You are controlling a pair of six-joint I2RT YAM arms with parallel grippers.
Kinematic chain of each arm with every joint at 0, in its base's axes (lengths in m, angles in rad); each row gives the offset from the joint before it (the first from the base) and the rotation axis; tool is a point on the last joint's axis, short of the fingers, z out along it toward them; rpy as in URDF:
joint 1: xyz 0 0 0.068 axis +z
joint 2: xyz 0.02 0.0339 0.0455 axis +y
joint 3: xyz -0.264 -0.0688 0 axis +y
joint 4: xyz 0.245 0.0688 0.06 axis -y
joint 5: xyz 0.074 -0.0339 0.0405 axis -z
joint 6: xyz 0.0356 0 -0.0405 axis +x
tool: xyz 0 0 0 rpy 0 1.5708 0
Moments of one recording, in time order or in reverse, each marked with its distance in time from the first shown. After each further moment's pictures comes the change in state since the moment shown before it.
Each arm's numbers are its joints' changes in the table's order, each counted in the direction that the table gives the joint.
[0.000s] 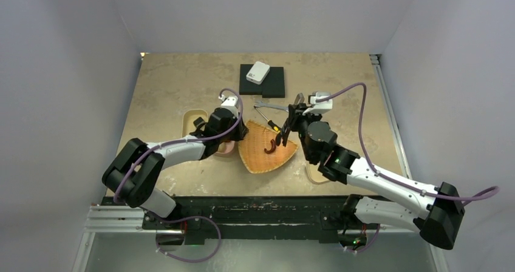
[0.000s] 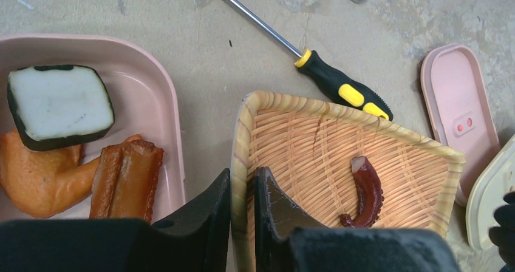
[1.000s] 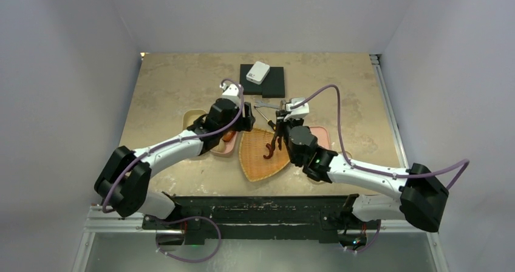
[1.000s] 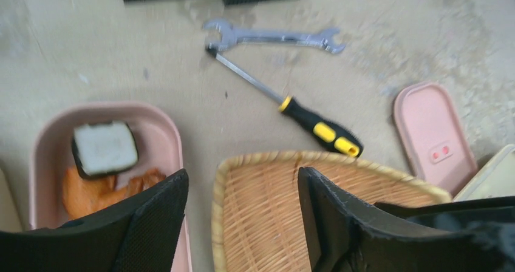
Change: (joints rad) left arm -0.045 -0.074 -0.116 -0.158 -0.122 0.018; right arm 0.055 0.198 0.054 0.239 0.005 -0.143
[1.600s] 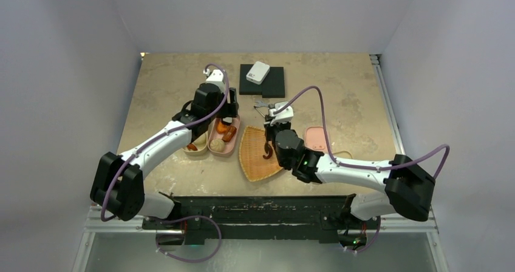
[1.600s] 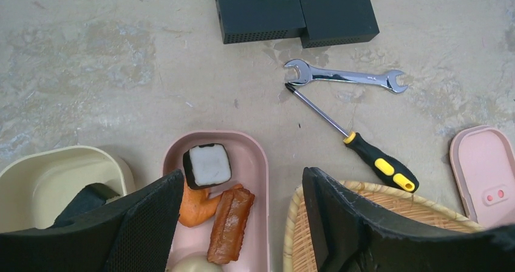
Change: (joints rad) left arm 0.161 -0.055 -0.149 -0.190 -0.018 0.119; right arm 0.079 0.133 -0.038 0.055 0.053 -0.058
